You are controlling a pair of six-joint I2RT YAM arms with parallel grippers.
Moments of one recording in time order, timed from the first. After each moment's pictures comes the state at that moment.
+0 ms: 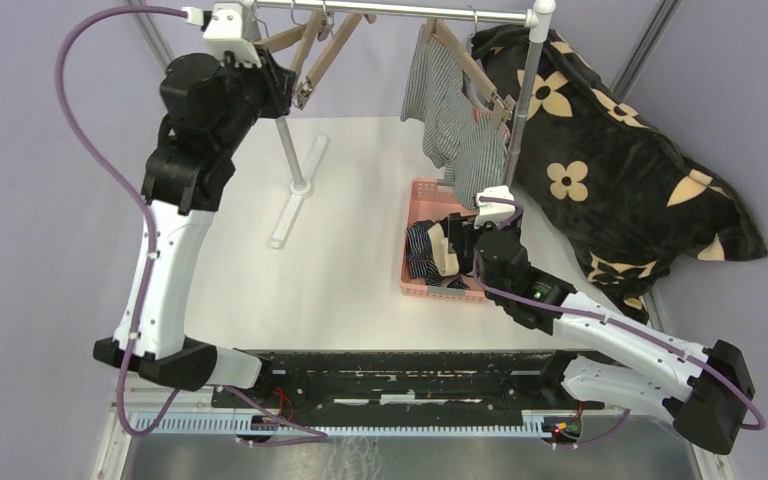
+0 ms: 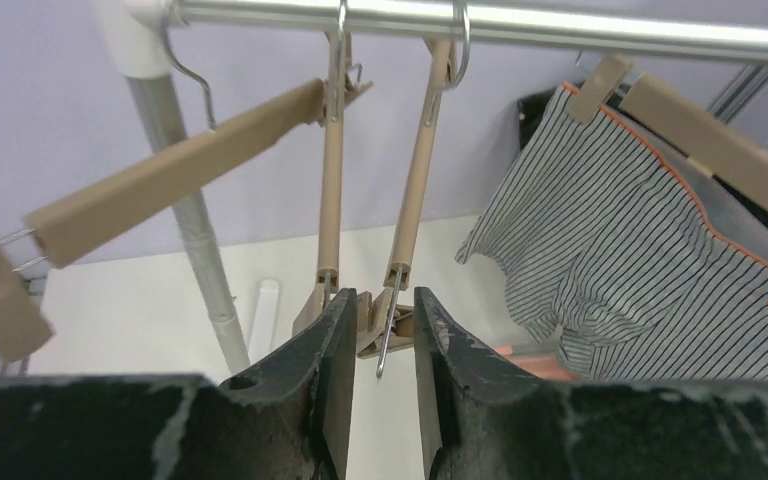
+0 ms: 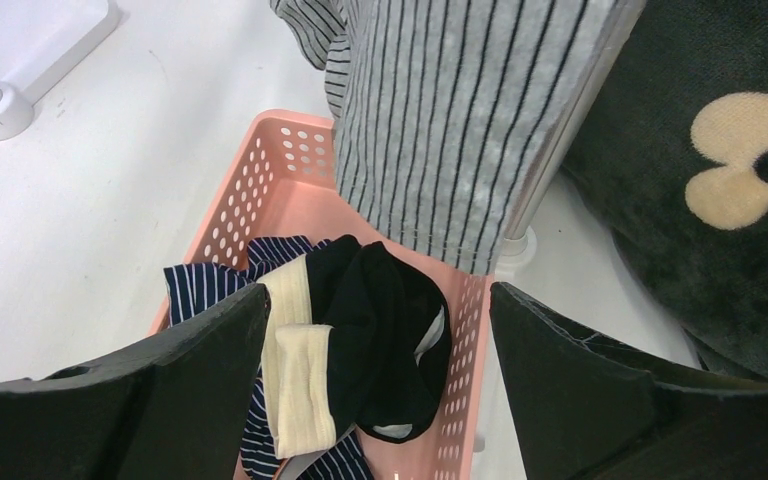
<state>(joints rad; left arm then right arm) -0.32 1.42 1.96 -0.59 -0.05 -0.13 0.88 1.00 0.70 0.04 0.79 0.14</state>
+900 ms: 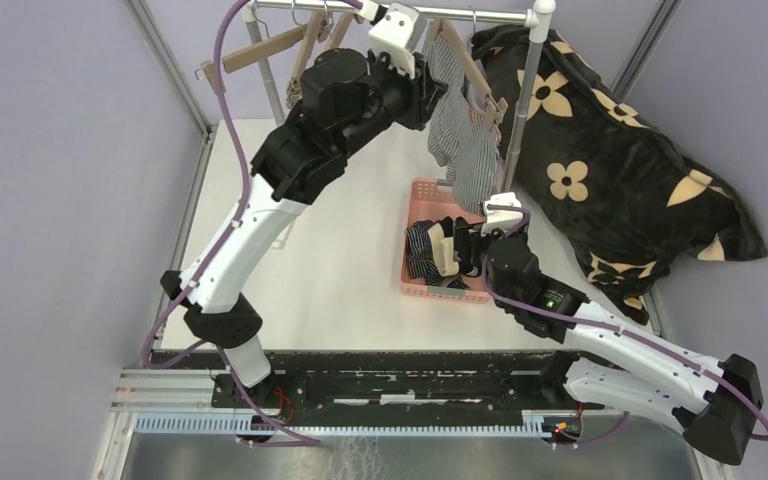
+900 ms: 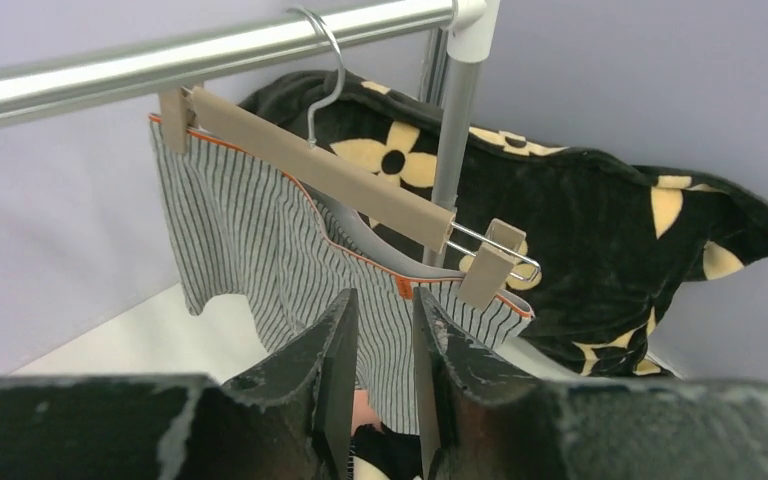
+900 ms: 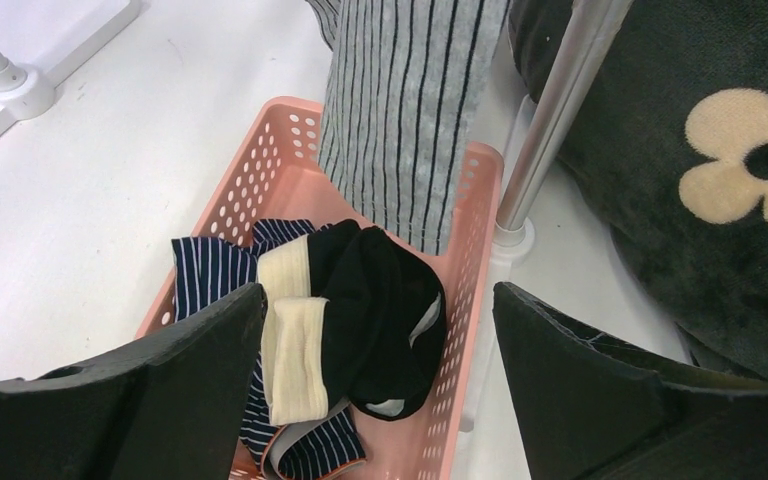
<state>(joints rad) -0.84 1.72 2.34 -0.60 -0.13 -0.08 0.89 0.91 0.67 -0.02 0.76 0.13</state>
